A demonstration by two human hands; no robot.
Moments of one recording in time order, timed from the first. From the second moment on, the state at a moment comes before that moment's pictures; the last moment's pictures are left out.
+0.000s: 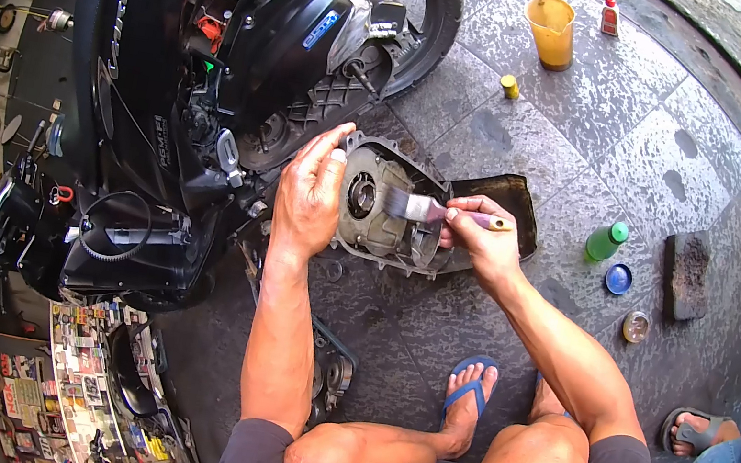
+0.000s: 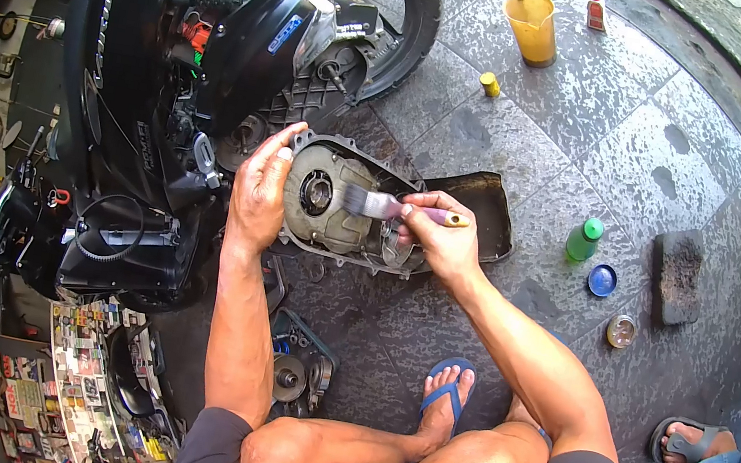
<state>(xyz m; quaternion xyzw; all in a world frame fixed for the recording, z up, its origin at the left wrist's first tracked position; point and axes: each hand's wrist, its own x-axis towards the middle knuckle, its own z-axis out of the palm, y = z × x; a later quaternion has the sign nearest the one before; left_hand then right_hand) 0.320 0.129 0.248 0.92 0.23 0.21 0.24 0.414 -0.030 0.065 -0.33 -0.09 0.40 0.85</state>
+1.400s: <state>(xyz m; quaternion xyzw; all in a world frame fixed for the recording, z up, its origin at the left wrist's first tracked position) 0.317 0.136 0.248 0.92 0.23 0.21 0.24 0.384 -0.057 0.008 -0.45 -0.09 0.44 0.77</state>
